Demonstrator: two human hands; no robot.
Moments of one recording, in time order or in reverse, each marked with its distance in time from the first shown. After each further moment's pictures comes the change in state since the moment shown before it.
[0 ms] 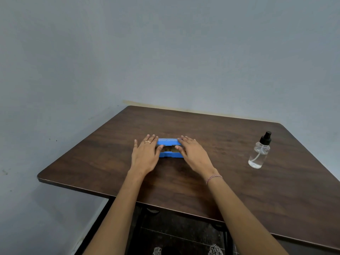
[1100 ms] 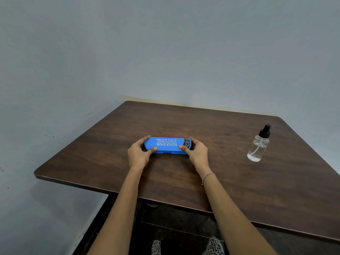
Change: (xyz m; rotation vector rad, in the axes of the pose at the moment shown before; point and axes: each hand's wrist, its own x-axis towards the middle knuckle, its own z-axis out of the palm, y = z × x) left_hand -0.006 -0.010 0.016 -0.821 0.150 -0.411; right_hand -0.008 0.000 0.013 0.755 0.182 0.569
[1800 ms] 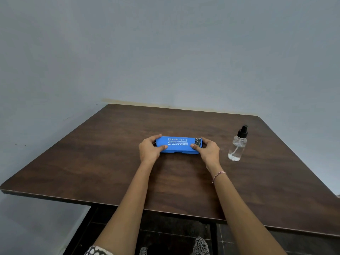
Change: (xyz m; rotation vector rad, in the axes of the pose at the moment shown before) left_hand -0.003 0.045 0.079 0.017 -0.169 0.047; right_hand 0.022 0.025 -0.084 -0.037 0.152 0.078
